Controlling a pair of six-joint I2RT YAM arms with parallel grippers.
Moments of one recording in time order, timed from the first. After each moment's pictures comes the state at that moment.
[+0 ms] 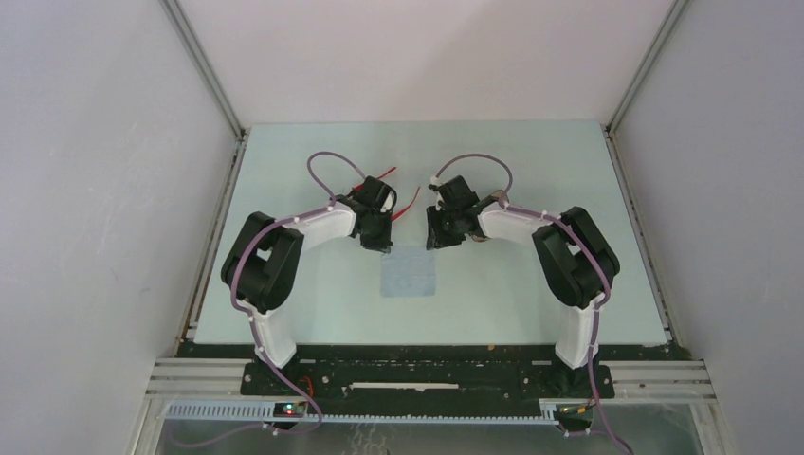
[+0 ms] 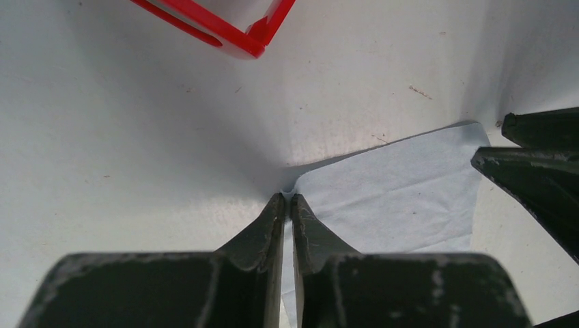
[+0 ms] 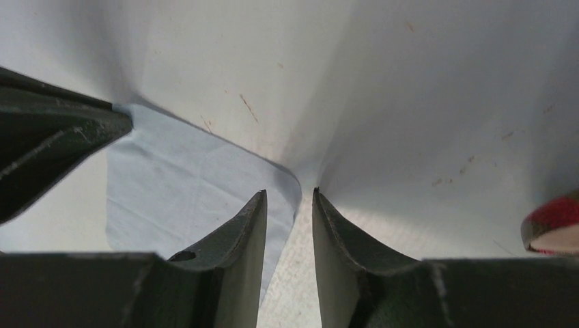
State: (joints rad) left arm -0.52 1.84 1.15 -0.43 0.06 -0.42; right arm 0.58 1.91 1.19 -0.27 -0.19 0.37
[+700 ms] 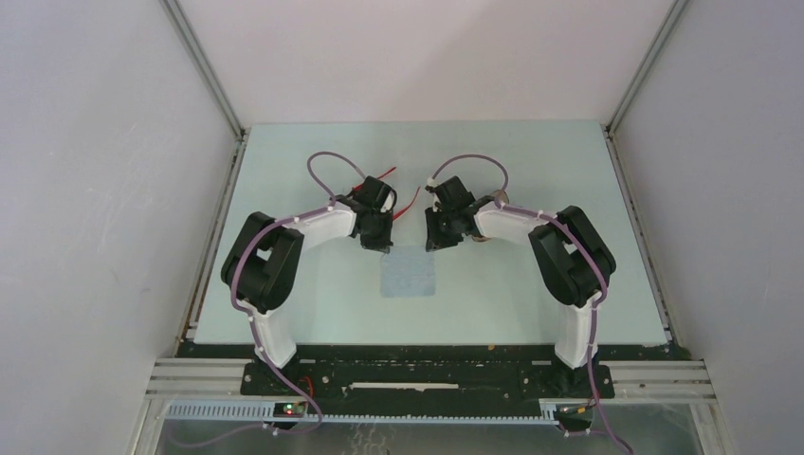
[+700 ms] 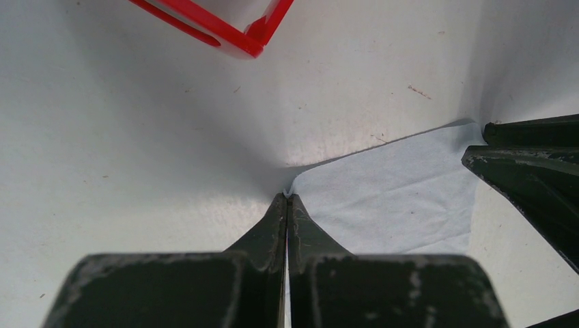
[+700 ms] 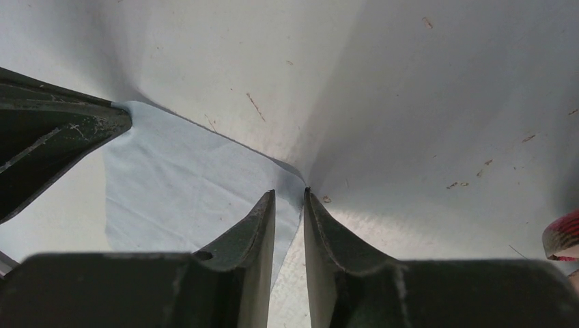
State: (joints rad) left arm -0.52 1.84 1.15 -0.43 0.06 -0.42; right arm 0.60 1.94 1.24 -0.29 -0.19 0.37
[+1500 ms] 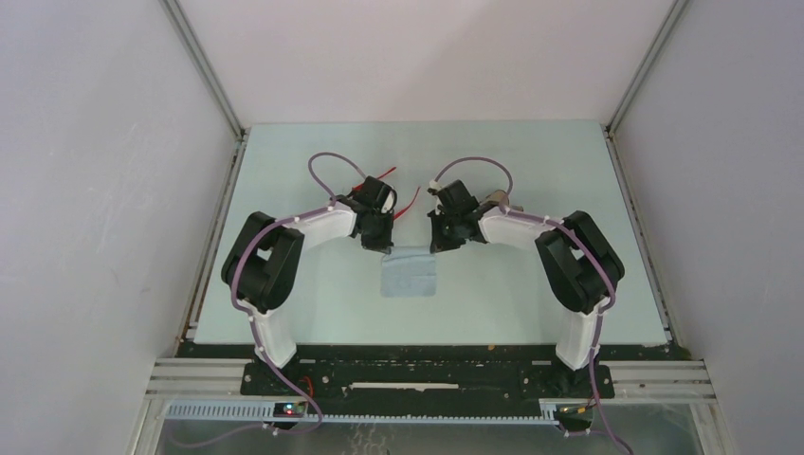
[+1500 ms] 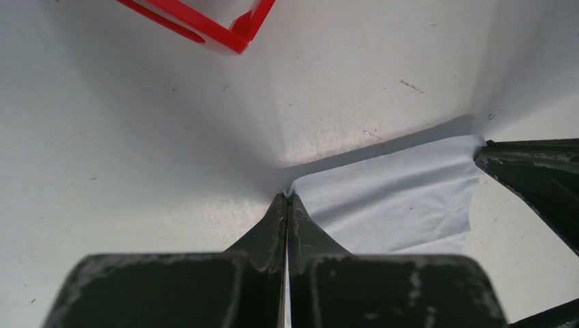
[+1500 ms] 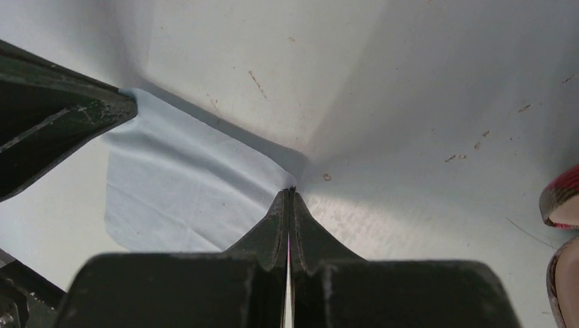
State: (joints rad) left arm -0.52 1.84 1.15 -0.43 0.08 -0.41; right arm 0.61 1.90 1.18 -0.26 -0.17 0.38
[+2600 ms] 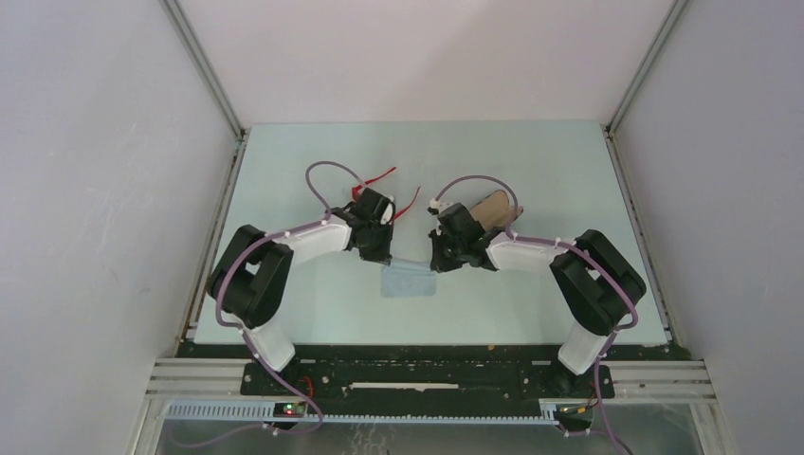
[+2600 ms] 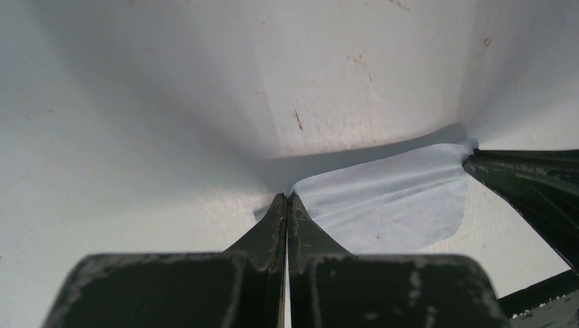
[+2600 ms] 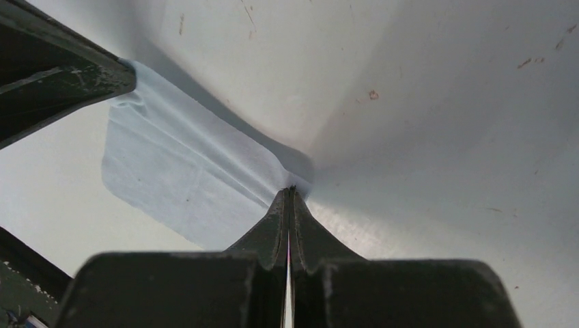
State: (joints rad) left arm -0.56 1.73 1.03 -0.40 0.09 -0.41; right arm 0.70 1.72 0.93 -0.11 -0.11 0.40
